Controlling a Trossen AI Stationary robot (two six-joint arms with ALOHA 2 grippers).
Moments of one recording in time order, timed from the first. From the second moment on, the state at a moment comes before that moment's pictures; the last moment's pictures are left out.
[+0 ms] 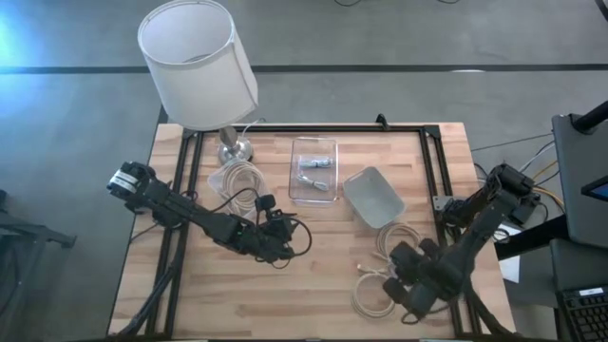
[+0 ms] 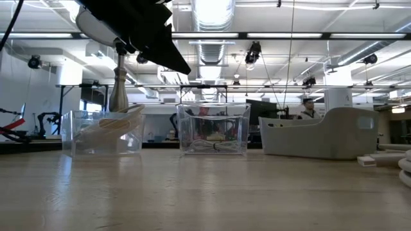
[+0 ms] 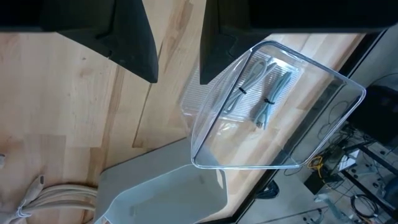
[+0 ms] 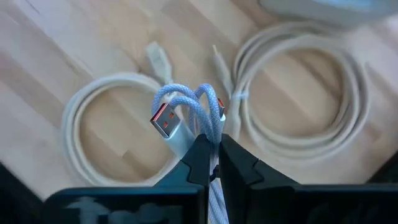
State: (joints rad) left arm -0.39 1.57 1.00 -0.18 -0.82 -0.26; right arm 0.86 1.57 1.23 -1.23 0.29 1.70
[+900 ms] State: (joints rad) left arm -0.39 1.57 1.02 -0.18 -0.70 -0.19; right arm 0.16 1.57 1.37 -0.92 0.42 0.39
